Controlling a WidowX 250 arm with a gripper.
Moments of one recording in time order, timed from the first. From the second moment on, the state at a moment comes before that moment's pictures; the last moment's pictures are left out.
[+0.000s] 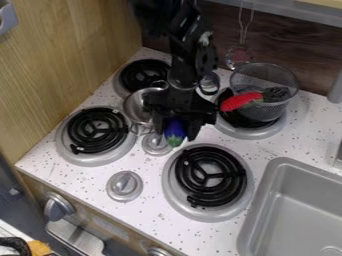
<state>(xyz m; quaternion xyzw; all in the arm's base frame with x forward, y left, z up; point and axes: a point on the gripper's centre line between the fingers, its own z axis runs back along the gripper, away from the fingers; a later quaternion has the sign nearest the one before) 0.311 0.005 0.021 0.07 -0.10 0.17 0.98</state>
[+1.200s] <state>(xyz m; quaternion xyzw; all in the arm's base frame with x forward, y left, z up) 0.291 -0.035 -0.019 0.04 -0.10 0.24 0.97</state>
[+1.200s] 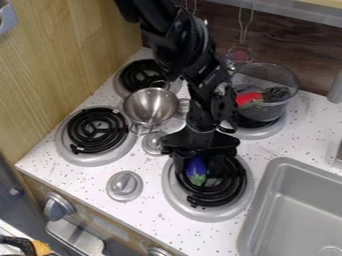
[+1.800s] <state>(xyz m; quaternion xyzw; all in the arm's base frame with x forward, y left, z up) 0.286 -0.036 -0.014 0.06 -0.08 0.26 0.96</state>
